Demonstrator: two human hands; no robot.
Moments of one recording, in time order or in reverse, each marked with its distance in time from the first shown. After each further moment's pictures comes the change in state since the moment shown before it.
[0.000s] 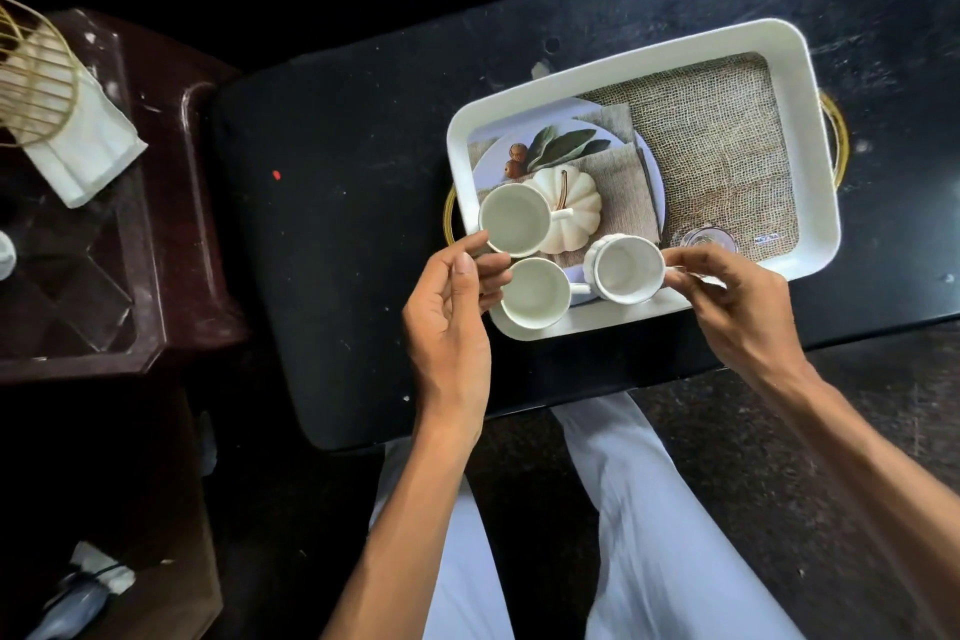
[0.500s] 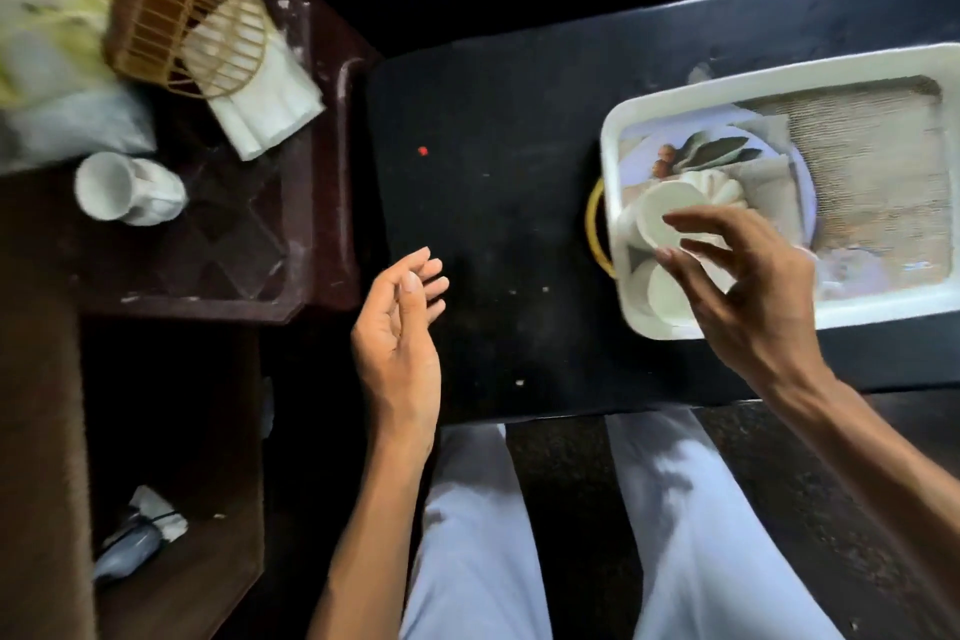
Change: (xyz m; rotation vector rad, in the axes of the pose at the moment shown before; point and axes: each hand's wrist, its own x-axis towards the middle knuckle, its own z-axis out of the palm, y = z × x) left_hand 0.021 0.008 -0.166 0.095 0.244 0.057; right_hand -0.005 -0.142 0.094 0.045 0.036 -0.276
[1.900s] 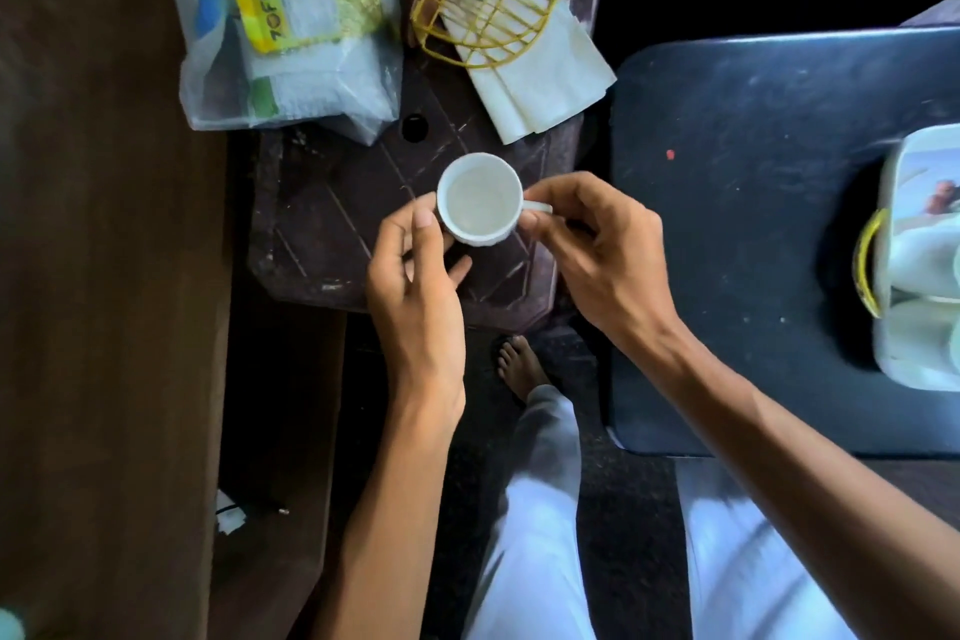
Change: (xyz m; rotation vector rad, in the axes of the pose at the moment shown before) left_hand 0.142 0.016 -0.175 -0.229 0.081 -0.165; right_hand 0.045 -0.197 0.291 0.222 -0.154 0.073
